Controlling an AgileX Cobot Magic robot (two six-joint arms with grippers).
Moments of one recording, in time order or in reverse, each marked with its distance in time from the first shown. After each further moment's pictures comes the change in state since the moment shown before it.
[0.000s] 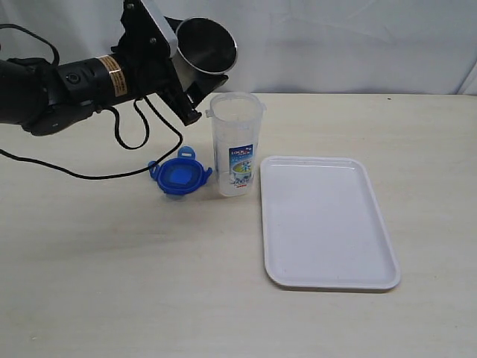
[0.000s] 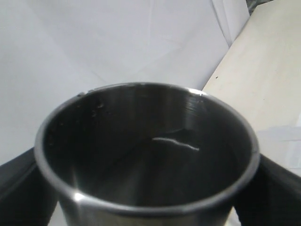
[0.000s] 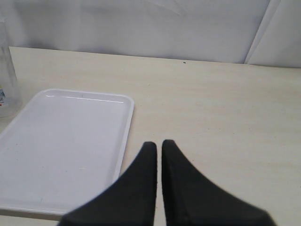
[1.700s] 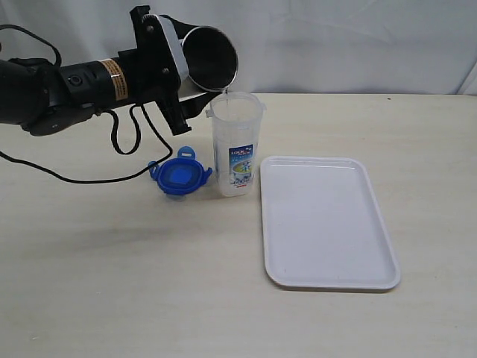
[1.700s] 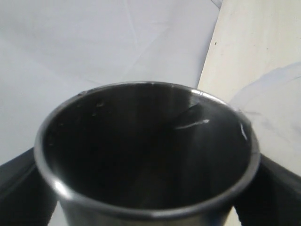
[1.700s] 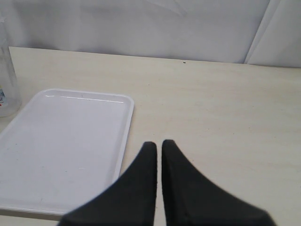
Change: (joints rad) left arm 0.000 0.000 0.000 0.037 0.039 0.312; right arm 0.000 0.000 0.000 0.000 0.000 0.000
